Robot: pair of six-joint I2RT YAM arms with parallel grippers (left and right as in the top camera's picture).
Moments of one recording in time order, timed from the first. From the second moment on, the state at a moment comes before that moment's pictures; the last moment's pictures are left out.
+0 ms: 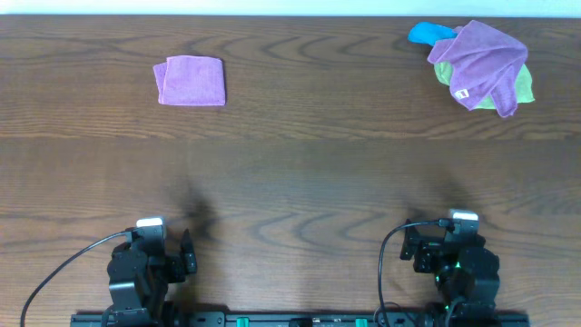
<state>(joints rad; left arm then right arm) 0.08 0.01 0.24 -0.91 0.00 0.00 -0.02 0.04 0.17 -0.73 0.01 0.09</state>
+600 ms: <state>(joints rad) 0.08 0.01 0.24 -0.91 0.00 0.00 -0.02 0.67 0.67 -0.66 0.11 0.09</state>
